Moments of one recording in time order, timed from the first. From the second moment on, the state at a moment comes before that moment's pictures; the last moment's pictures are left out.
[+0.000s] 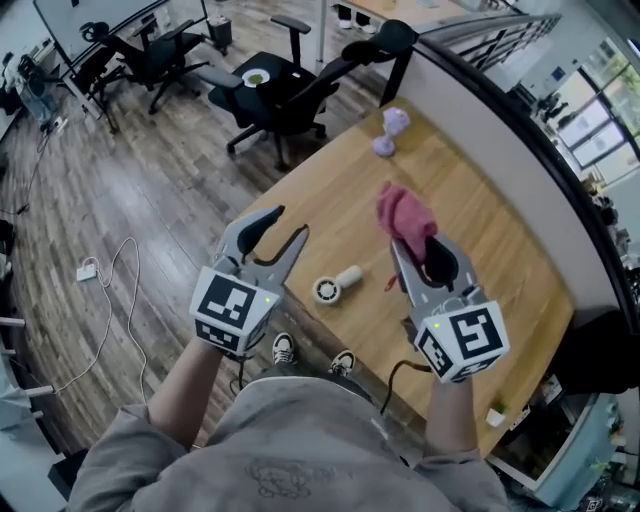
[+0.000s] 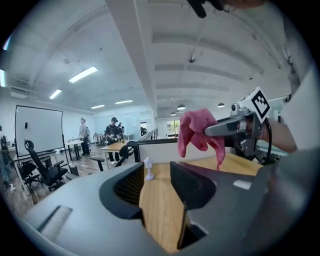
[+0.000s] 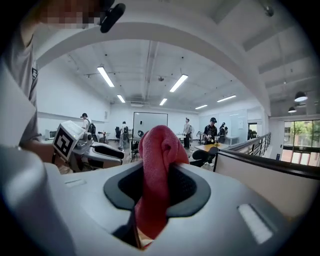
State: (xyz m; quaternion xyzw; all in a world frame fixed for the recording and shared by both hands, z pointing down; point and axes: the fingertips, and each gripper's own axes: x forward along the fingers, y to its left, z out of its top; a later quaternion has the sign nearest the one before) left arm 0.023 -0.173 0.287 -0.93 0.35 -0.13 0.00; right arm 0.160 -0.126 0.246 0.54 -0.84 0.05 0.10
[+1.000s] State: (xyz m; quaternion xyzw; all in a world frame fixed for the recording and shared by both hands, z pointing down) left arm 0.011 -0.131 0.208 -0.93 0.36 -0.08 0.04; right arm 0.162 -0.047 0.185 0.55 -0.84 0.04 0.03
